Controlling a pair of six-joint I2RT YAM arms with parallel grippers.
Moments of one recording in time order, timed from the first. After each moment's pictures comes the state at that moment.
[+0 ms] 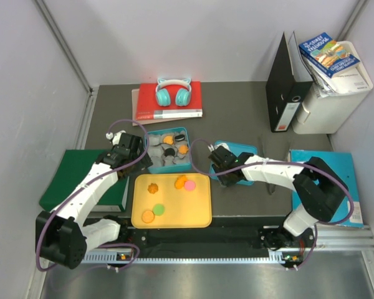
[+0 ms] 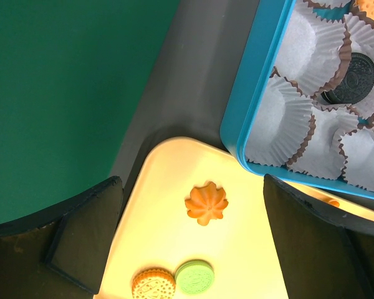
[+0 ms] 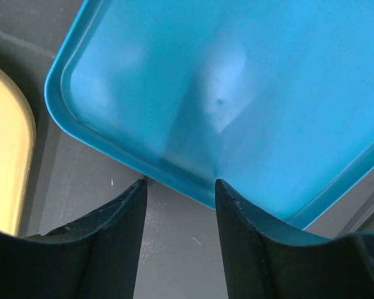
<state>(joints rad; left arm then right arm) -0.31 1.12 0.81 -0.73 -0.28 -0.73 0.84 1.56 0.87 -0.52 0.30 0.33</state>
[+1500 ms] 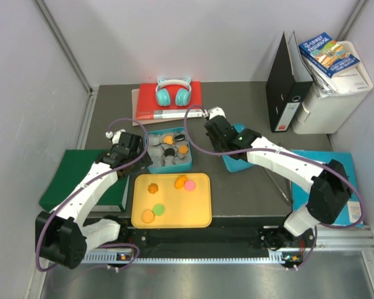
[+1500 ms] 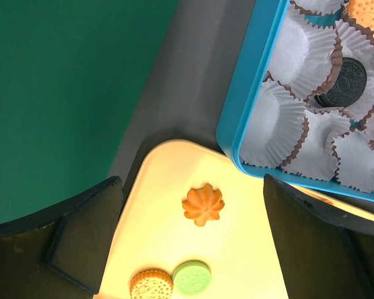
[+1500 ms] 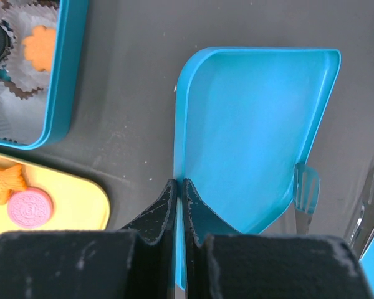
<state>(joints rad) -0.31 1.12 0.82 -0.73 -0.28 -0.73 0.81 1.54 1.26 -0.61 0.42 0.24</state>
